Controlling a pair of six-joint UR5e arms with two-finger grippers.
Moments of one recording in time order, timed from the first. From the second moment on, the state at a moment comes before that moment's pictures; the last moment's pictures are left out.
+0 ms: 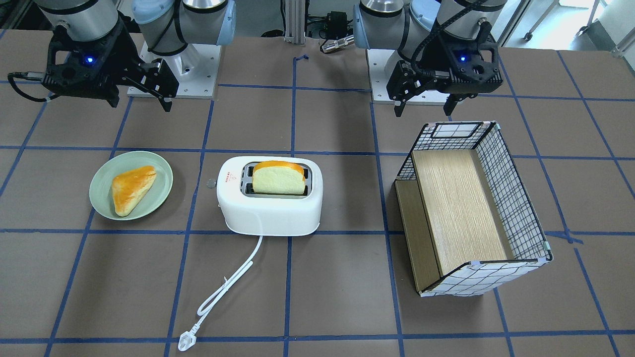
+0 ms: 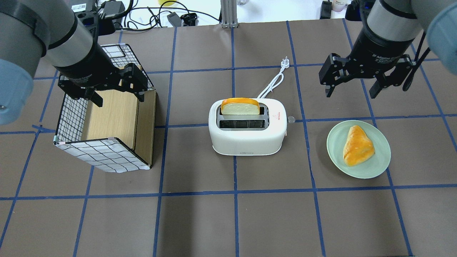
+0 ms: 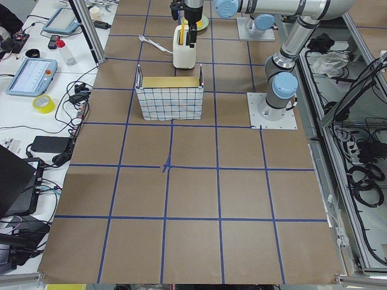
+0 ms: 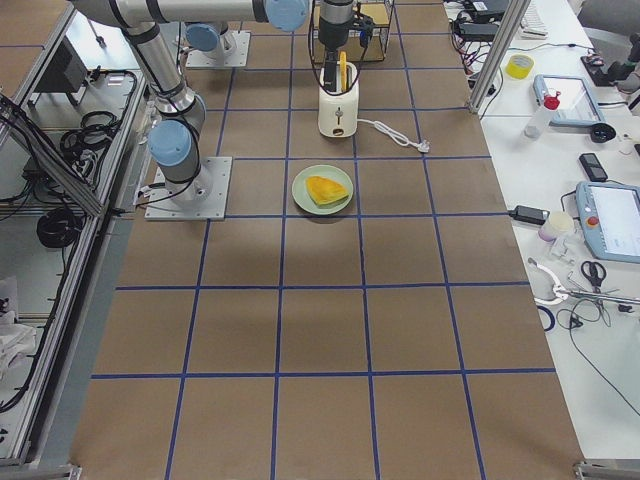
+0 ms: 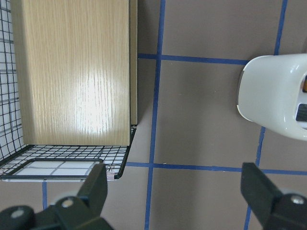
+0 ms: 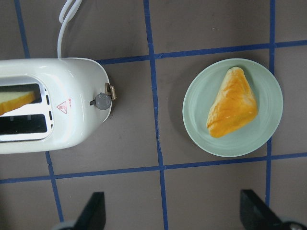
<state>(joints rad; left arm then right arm) -1.58 -1.46 -1.67 -1.53 1.56 -0.10 1.54 -1.64 1.60 -1.47 -1.57 0.05</state>
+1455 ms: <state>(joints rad) -1.58 -1.46 -1.67 -1.53 1.56 -0.10 1.54 -1.65 1.59 -1.46 -1.54 0.06</state>
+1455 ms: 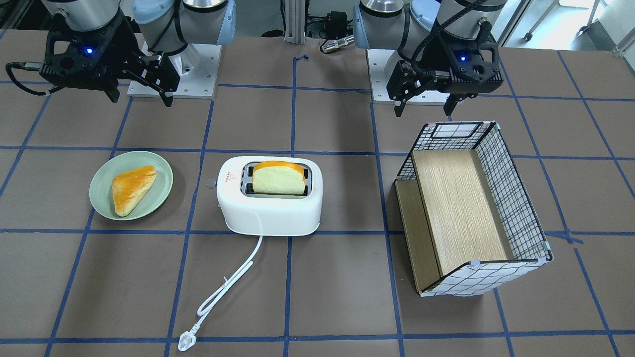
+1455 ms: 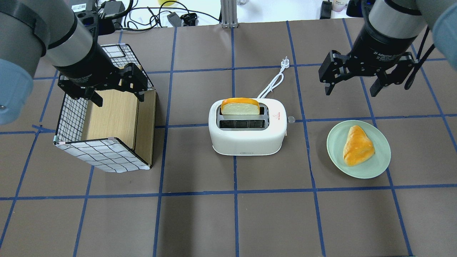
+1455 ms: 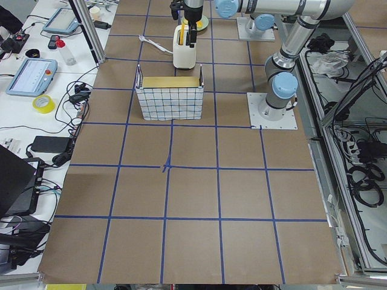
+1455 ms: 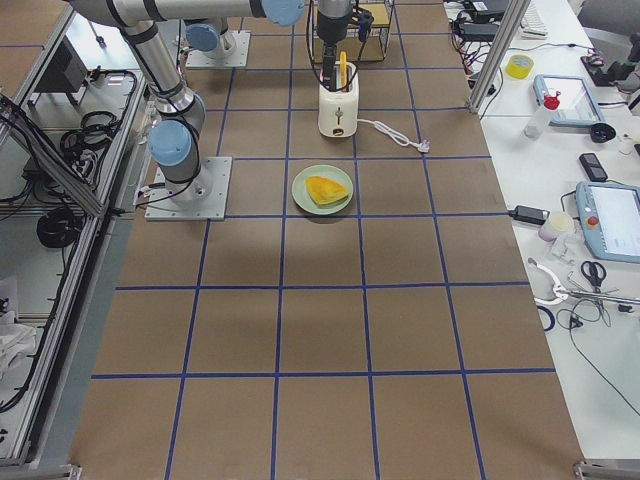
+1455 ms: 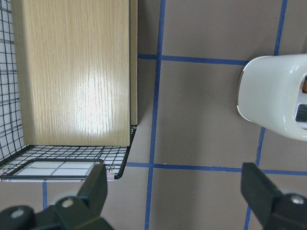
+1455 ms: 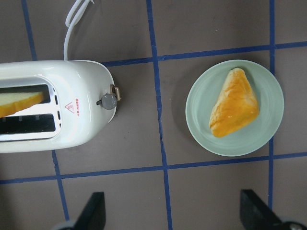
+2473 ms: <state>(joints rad) -1.58 -1.46 -1.67 -1.53 1.56 -0.10 1.55 -1.63 1.61 -1.48 -1.52 0.06</state>
